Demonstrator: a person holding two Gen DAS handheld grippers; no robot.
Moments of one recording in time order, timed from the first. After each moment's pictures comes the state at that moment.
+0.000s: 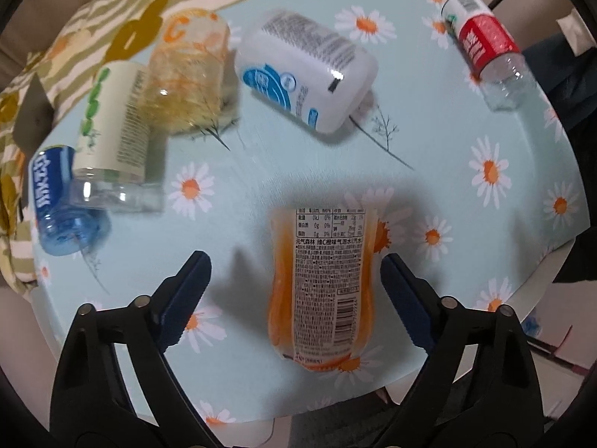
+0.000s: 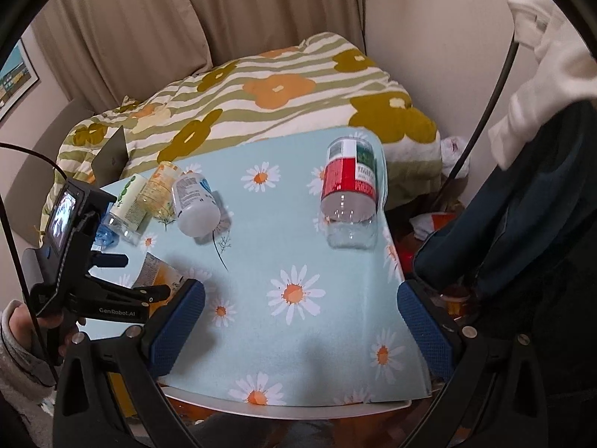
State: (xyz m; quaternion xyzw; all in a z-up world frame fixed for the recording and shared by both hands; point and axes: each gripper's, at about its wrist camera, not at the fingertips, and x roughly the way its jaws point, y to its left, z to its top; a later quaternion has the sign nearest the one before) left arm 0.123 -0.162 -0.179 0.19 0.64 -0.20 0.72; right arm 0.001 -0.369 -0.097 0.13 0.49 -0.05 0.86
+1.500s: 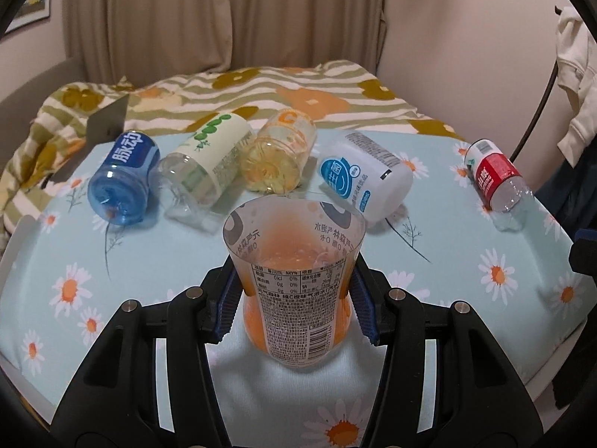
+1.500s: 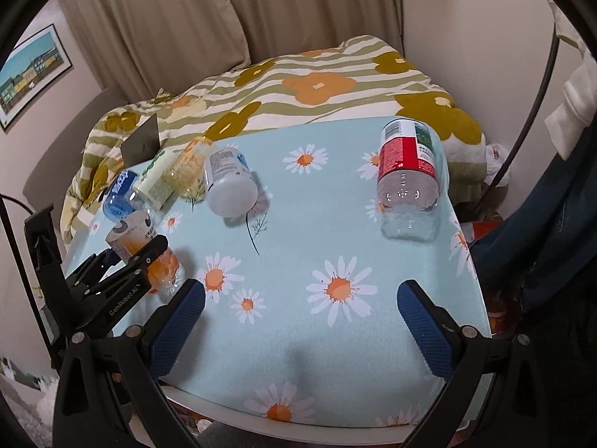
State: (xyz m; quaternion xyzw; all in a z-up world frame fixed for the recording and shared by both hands) left arm 0.059 -0.116 -0.176 0.03 0.37 -0.12 0.92; right arm 0.001 -0.338 -0.135 0.11 0.46 0.03 0.88
